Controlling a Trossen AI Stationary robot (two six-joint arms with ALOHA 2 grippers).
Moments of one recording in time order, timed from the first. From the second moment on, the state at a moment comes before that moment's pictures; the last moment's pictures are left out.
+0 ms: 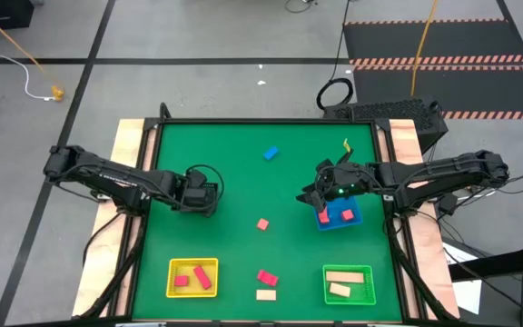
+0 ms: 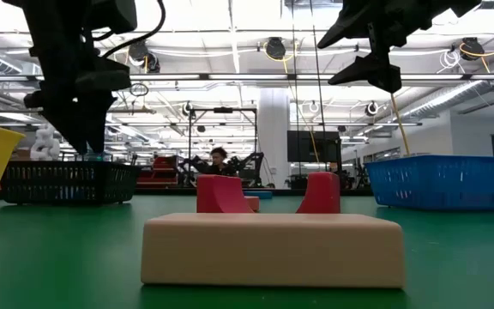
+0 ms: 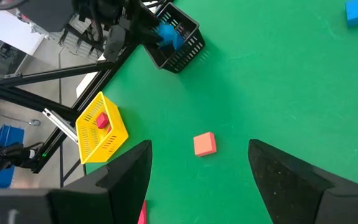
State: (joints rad) left arm -0.13 1.29 0.81 -0.91 -0.31 -1.10; right arm 0.05 1.08 0.73 -0.21 0.05 0.88
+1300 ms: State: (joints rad) left arm -0.16 1.47 0.81 -0.03 -0.26 -0.27; right arm 0.05 1.08 0.73 -0.21 0.05 0.88
